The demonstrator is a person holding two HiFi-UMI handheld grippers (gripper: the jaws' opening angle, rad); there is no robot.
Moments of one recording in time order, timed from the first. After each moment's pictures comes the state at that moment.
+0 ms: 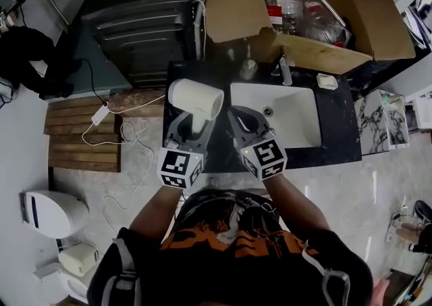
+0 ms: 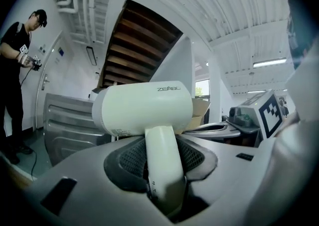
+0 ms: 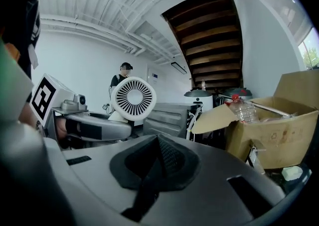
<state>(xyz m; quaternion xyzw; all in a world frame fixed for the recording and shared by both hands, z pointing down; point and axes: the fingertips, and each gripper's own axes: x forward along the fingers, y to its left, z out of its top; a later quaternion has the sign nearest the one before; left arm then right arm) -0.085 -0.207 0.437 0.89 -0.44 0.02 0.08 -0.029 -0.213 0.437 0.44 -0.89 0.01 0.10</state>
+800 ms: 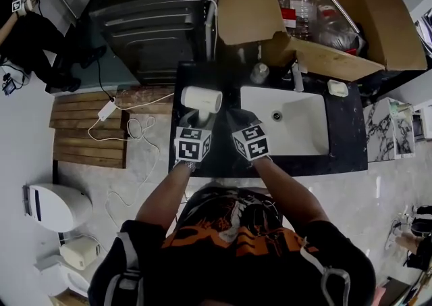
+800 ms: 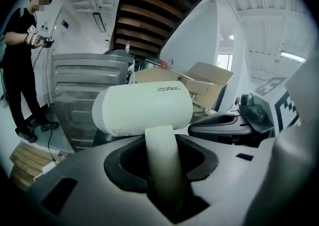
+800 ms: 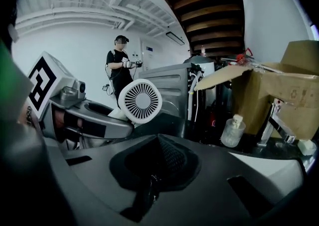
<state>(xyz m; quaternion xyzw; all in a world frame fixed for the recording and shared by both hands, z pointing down) -0.104 -0.271 0.589 0.83 -0.47 0.18 0.22 -0.044 -0.274 0.585 0.42 -0.87 0.13 0.21</state>
